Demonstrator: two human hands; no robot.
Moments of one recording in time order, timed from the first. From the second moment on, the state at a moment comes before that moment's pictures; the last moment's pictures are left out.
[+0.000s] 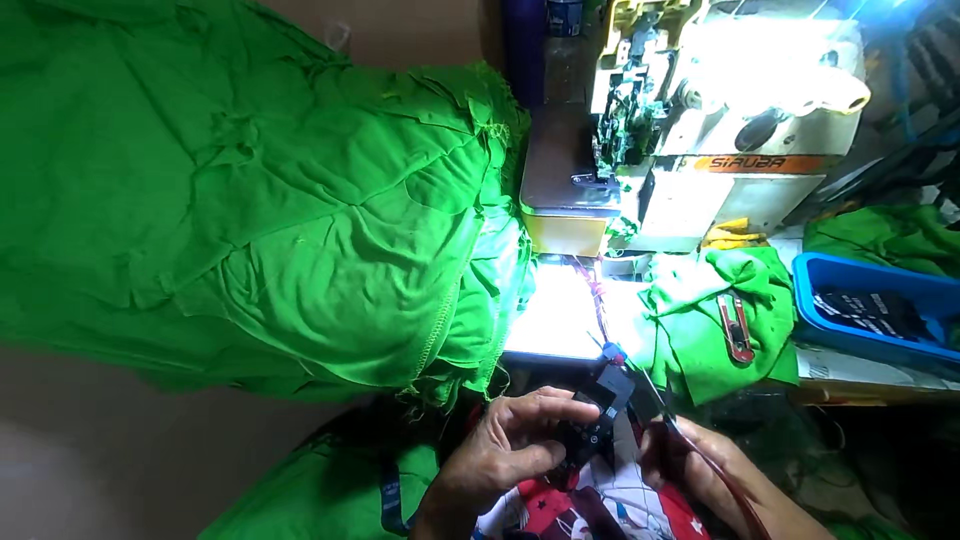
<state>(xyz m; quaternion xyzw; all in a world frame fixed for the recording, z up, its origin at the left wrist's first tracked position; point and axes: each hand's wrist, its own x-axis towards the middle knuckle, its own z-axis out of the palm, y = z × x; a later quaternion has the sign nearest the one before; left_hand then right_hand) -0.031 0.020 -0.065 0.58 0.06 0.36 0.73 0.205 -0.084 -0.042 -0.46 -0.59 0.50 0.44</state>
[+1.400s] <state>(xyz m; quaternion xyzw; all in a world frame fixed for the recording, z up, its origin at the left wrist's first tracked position) -0.045 0.020 -0.061 0.61 0.07 0.27 0.74 0.211 -0.081 -0.052 -0.40 -0.59 0.59 0.37</state>
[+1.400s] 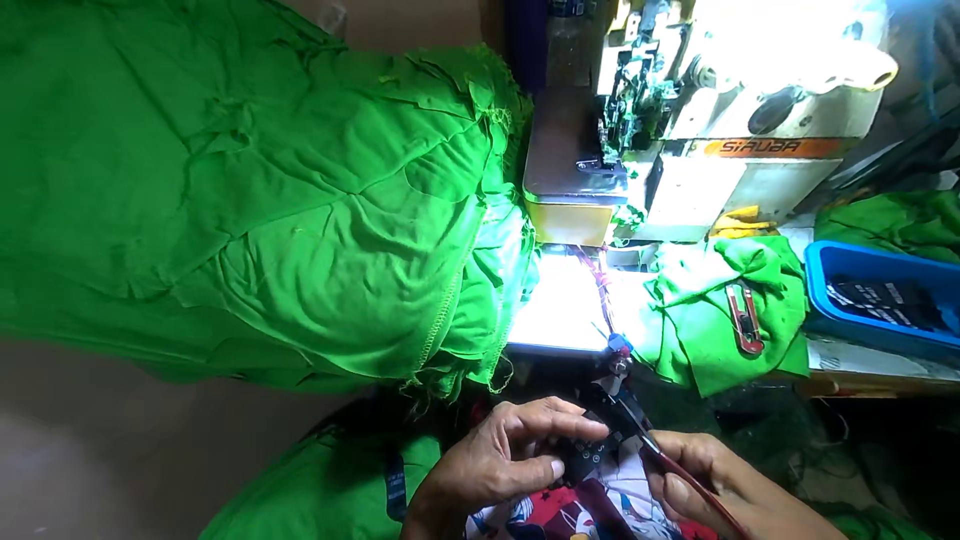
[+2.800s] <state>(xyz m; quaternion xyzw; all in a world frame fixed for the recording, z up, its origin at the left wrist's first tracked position) -0.051 0.017 -0.063 0.63 0.10 0.24 0.73 0.203 -0.084 -0.060 -0.40 -0.53 0.64 0.39</state>
